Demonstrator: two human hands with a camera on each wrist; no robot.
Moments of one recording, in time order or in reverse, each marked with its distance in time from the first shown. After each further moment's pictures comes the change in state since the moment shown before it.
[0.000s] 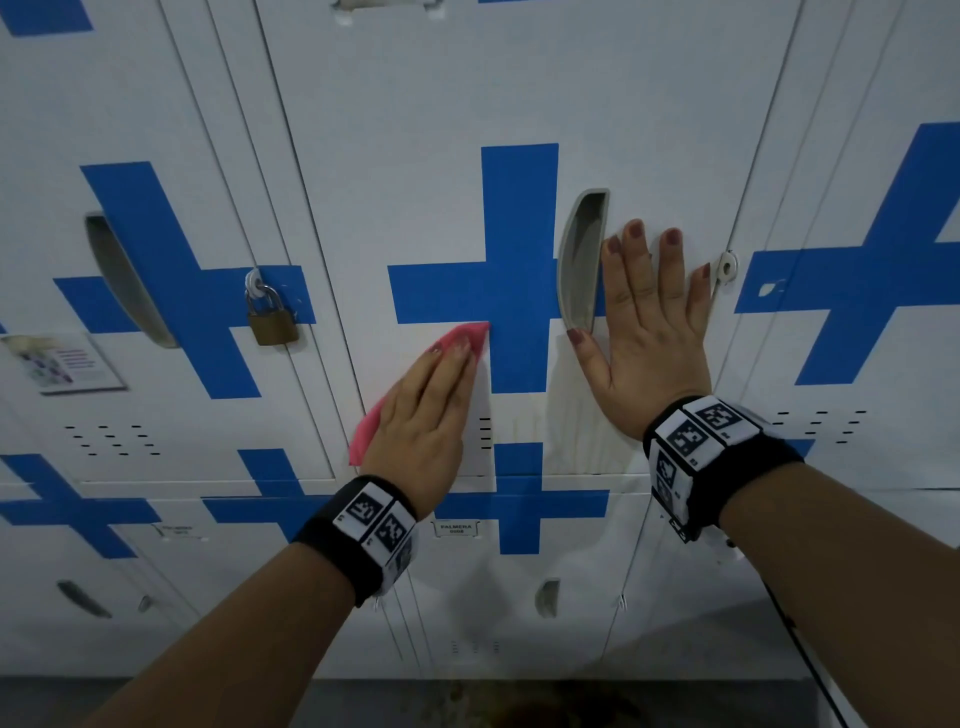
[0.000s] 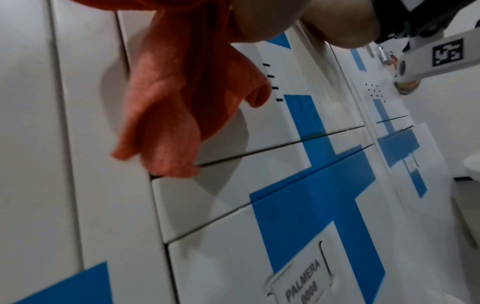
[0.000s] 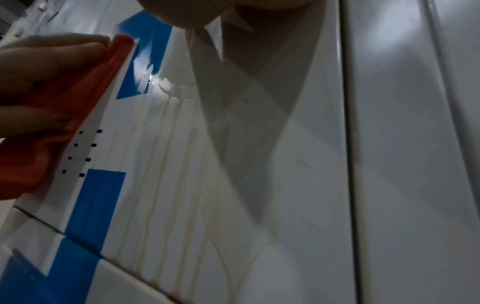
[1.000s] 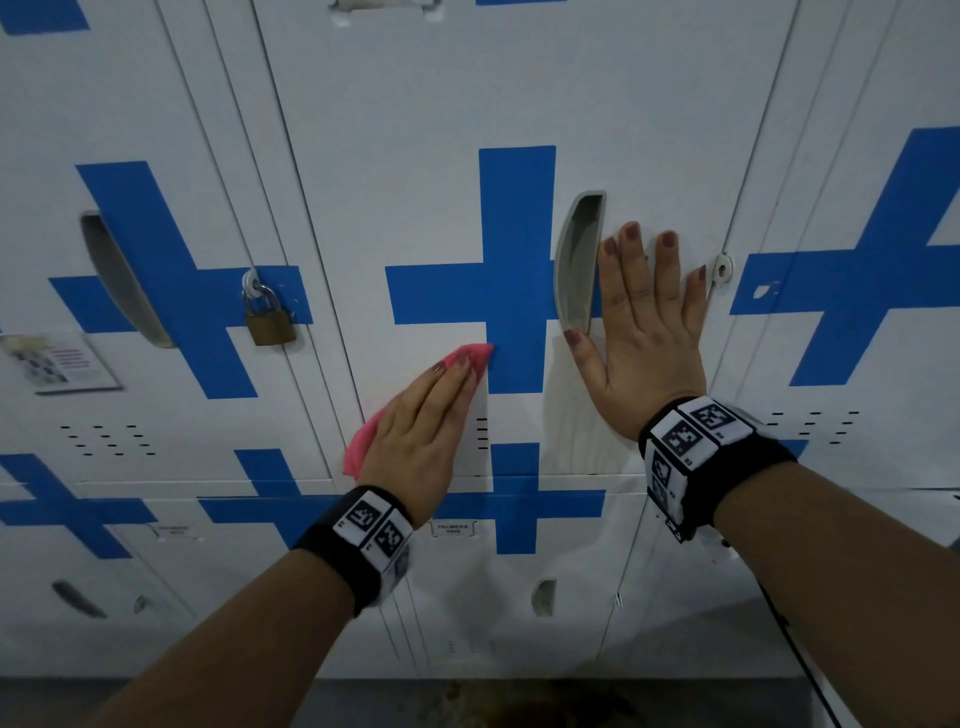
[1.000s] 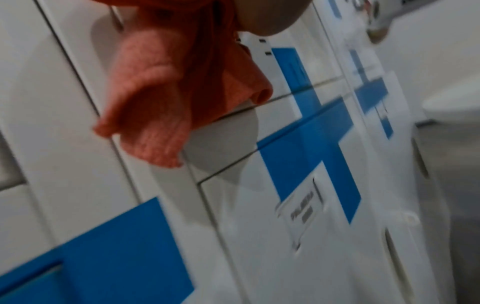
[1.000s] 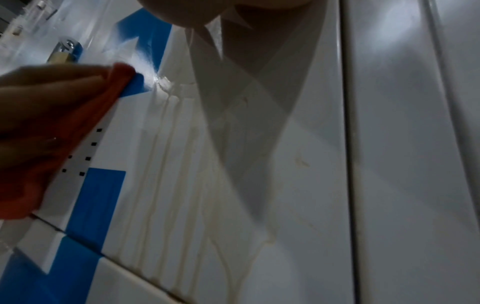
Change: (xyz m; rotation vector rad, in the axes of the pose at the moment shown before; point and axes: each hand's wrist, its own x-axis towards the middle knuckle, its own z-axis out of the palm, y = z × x) left_hand -0.011 0.001 0.007 0.042 -0.126 -0.020; right_hand 0.001 -0.001 -0.001 -0.009 -0.001 0.005
